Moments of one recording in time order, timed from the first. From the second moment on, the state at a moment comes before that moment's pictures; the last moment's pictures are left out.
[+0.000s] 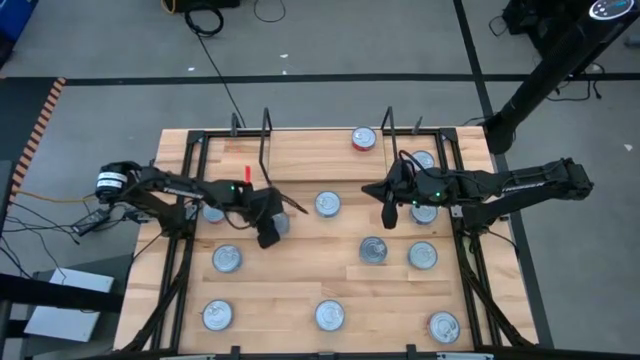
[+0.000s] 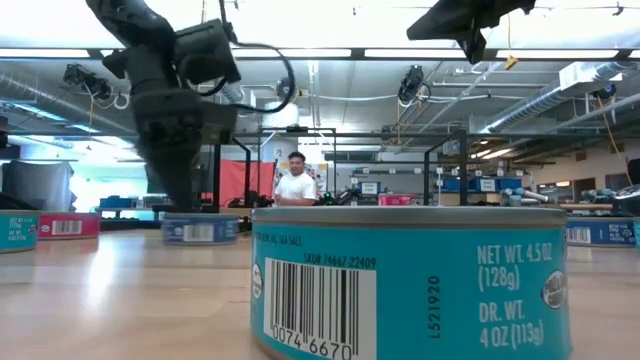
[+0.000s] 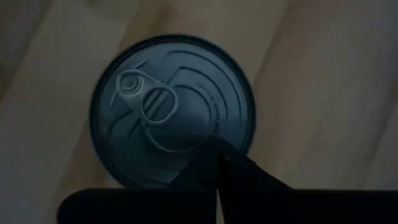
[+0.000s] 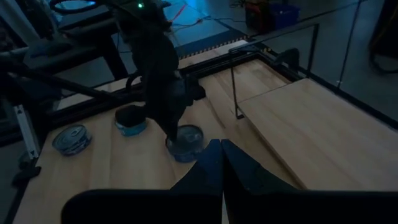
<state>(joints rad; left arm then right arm) 0.07 1.41 0.72 -0.45 0.12 -0.42 0.07 1.01 0.81 -0.15 0.30 0.33</state>
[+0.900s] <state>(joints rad) -0.18 1.53 1.01 -0.32 0.05 -0.45 0.19 1.01 0.81 -0.14 0.31 0.39</state>
